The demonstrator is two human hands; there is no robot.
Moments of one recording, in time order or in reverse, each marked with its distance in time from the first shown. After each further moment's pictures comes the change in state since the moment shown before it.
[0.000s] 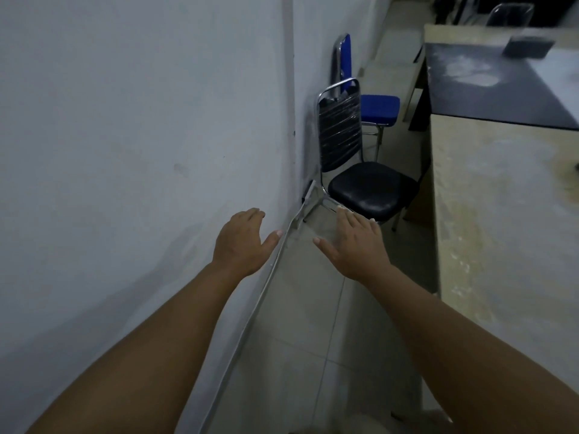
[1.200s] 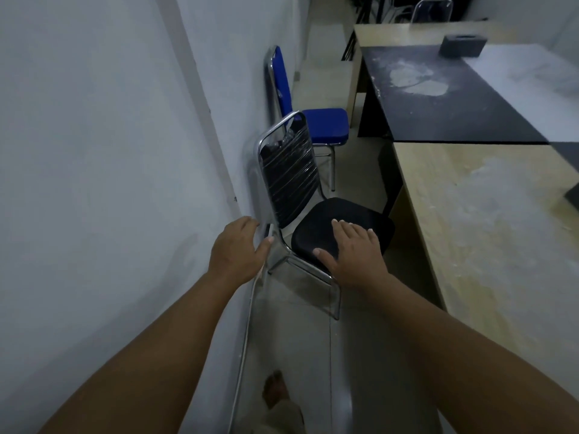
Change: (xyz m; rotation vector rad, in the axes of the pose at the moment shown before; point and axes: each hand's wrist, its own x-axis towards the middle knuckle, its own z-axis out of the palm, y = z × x) left_hand 0.413 0.024 0.097 -0.098 -0.068 0.217; right_hand 0.333 0.162 0.029 -0.025 -0.044 0.255
